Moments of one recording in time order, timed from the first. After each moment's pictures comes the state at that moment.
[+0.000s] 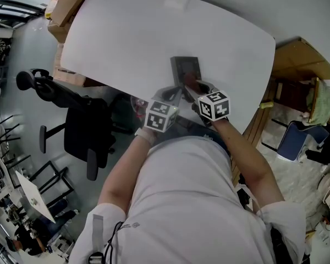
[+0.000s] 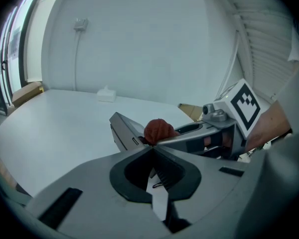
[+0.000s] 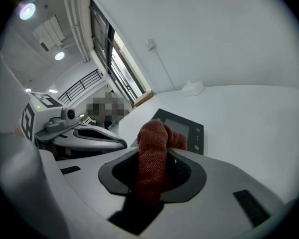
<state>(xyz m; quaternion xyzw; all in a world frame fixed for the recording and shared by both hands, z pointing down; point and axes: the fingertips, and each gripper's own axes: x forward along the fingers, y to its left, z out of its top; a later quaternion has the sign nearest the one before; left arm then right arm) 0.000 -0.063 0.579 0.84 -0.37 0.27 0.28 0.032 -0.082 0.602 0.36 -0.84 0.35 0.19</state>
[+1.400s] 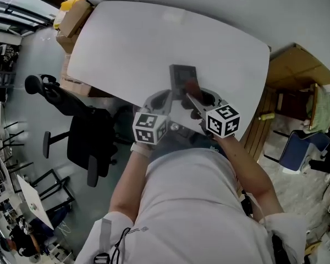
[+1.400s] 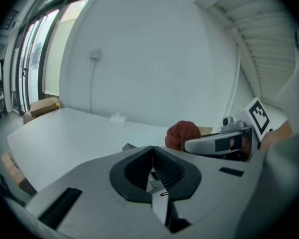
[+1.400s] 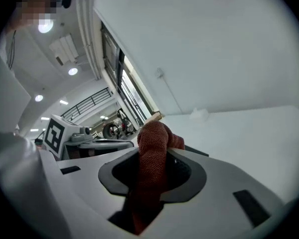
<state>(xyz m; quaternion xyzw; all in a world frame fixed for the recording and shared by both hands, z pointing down) -0.019 -0.074 0.499 0.84 -0.45 0.17 0.24 0.055 -0.075 0.498 0.36 -0.88 0.31 0.08</state>
